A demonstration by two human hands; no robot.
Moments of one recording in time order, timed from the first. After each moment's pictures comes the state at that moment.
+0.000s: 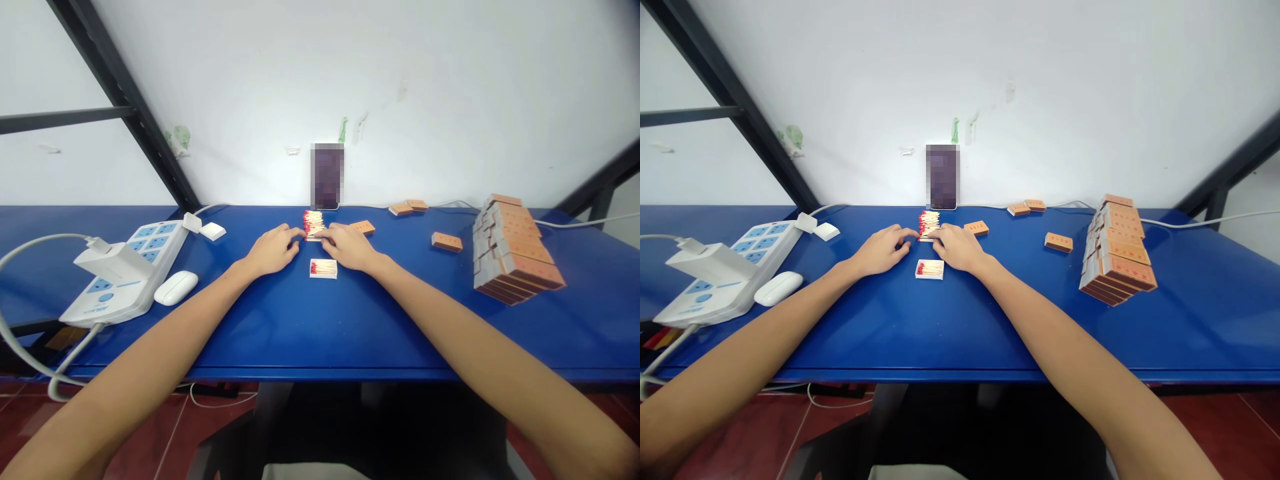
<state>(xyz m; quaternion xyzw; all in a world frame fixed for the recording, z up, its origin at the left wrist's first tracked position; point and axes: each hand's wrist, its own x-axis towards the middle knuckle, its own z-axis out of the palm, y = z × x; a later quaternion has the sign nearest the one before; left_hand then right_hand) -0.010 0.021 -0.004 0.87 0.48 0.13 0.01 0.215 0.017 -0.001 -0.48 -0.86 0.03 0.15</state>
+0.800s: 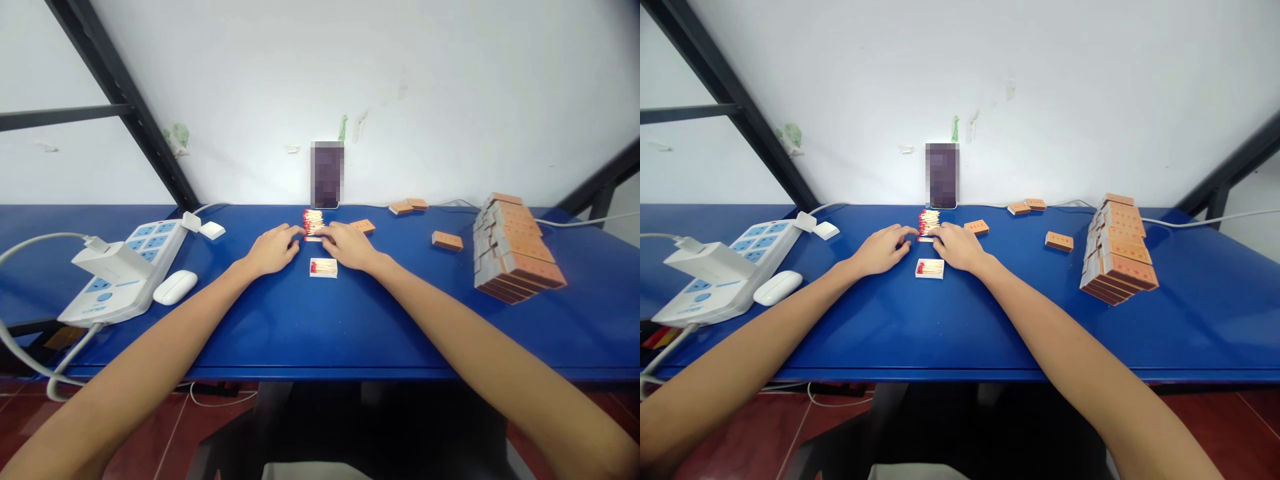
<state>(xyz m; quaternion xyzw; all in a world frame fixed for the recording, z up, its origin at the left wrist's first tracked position) -0.009 0.020 -0.005 0.86 0.49 0.13 0.01 0.215 0.018 -0.004 -0.48 -0.86 0.02 0.15</state>
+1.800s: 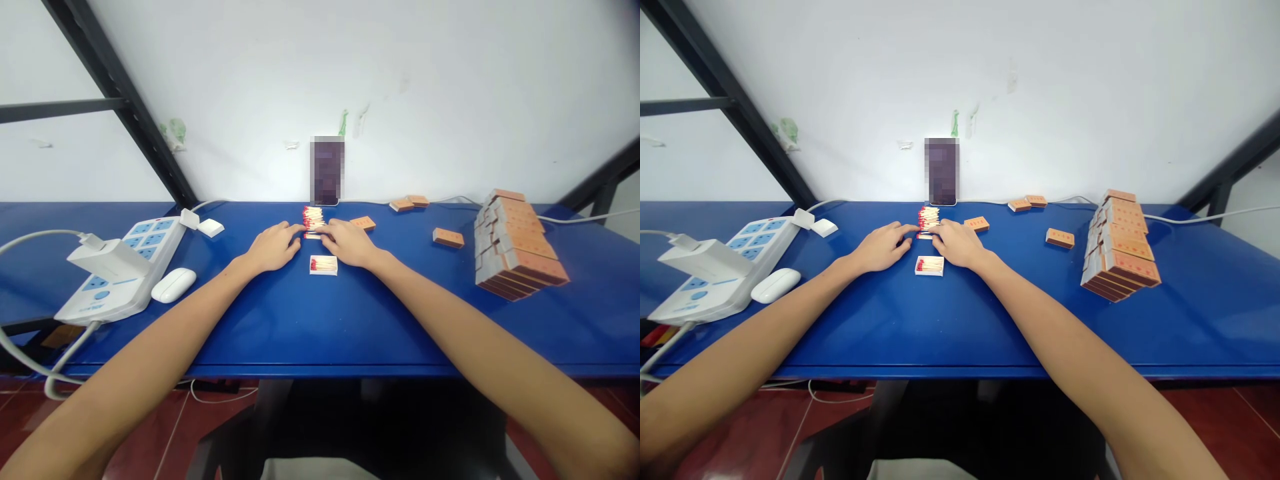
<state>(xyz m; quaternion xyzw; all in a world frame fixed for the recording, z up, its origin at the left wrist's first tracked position) -0.005 0.018 -0.003 0.86 0.50 0.08 0.00 0.214 0.017 -0.003 -0.49 -0.86 0.01 0.13</state>
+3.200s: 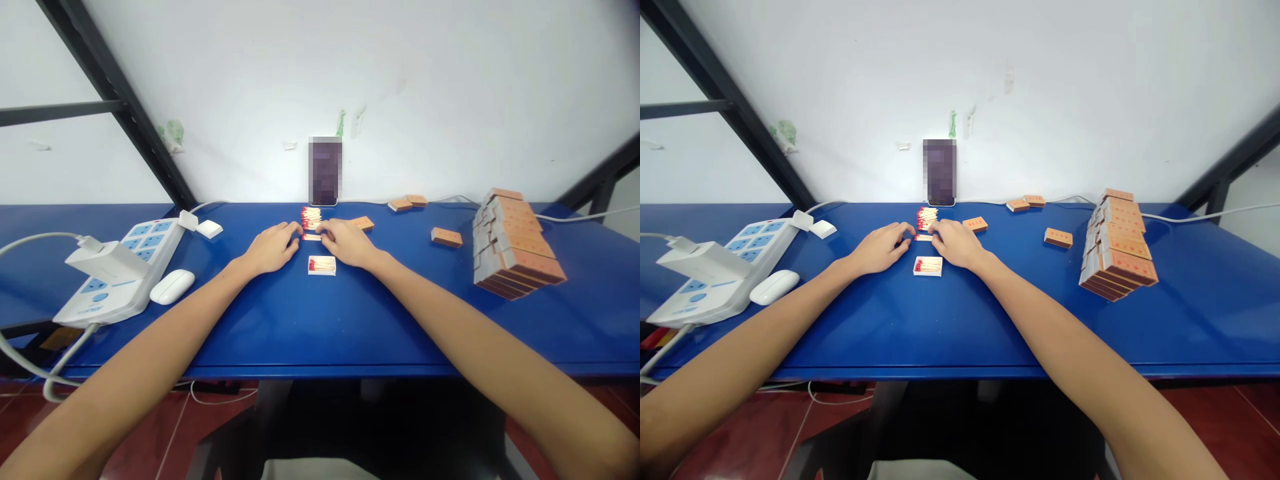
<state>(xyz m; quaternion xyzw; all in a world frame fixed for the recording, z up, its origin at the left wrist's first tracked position) -0.009 0.020 -0.005 0.88 0.46 0.13 0.01 0.218 0.020 -0.007 -0.47 -0.86 0.05 0.22</state>
